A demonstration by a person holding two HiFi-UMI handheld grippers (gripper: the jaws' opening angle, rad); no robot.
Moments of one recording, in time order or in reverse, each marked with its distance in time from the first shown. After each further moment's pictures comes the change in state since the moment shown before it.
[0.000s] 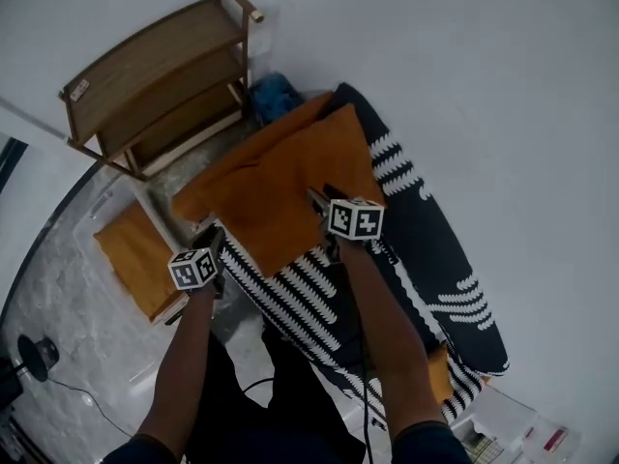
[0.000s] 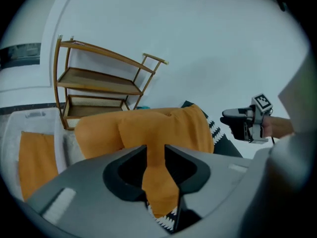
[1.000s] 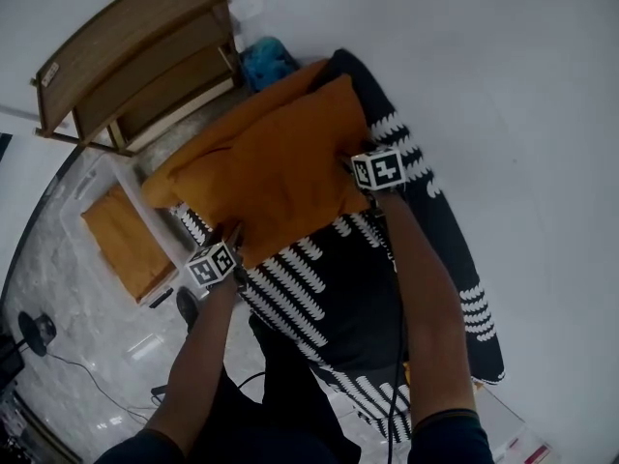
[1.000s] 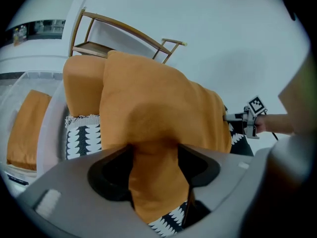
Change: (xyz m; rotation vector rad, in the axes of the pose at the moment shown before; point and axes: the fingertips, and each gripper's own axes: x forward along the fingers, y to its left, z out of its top) left arm 0.114 -0.039 -0.104 -0.232 0.015 0.132; right arm 0.060 -0.215 0.016 -0.399 0.300 -0.149
